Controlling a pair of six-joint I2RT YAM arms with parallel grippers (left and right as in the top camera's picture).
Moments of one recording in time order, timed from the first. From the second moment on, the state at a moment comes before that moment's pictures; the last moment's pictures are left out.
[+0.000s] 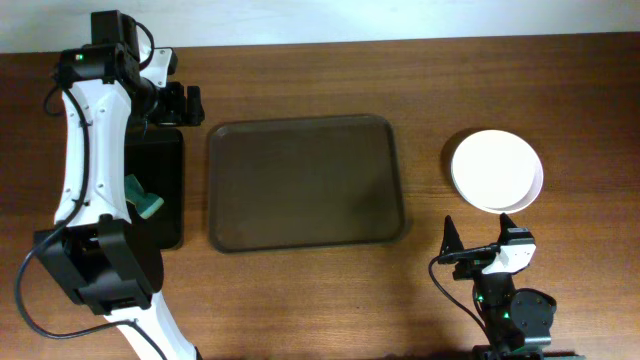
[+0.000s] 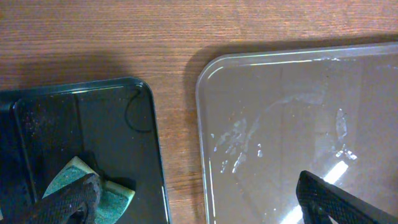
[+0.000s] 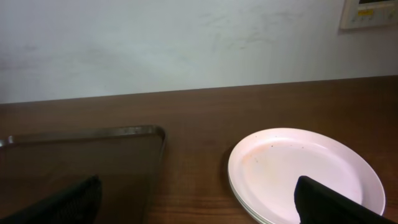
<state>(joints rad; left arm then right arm) 0.10 2.04 2.06 -1.27 0.15 0.12 -0.01 0.01 0.01 -0.07 -0.07 0.11</state>
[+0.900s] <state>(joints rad) 0.09 1.48 1.66 -0.77 0.12 0.12 -0.01 0.01 0.01 -0.07 -0.07 0.10</state>
